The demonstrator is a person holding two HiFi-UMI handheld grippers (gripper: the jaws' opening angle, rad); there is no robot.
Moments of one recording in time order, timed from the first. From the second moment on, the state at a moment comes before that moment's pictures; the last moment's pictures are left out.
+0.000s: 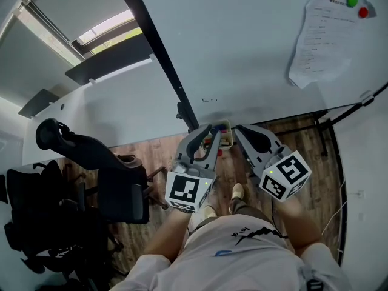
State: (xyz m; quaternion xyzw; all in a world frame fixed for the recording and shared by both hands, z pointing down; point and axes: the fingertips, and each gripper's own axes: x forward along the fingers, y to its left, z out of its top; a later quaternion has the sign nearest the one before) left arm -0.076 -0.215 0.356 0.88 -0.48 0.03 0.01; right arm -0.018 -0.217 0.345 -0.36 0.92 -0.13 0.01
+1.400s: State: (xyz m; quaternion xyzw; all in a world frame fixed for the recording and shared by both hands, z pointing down) left arm -0.007 -0.272 0.523 0.86 -0.47 0.21 -0.03; right arm 0.032 -0.273 0.425 -0.36 0.91 -0.19 -0.03
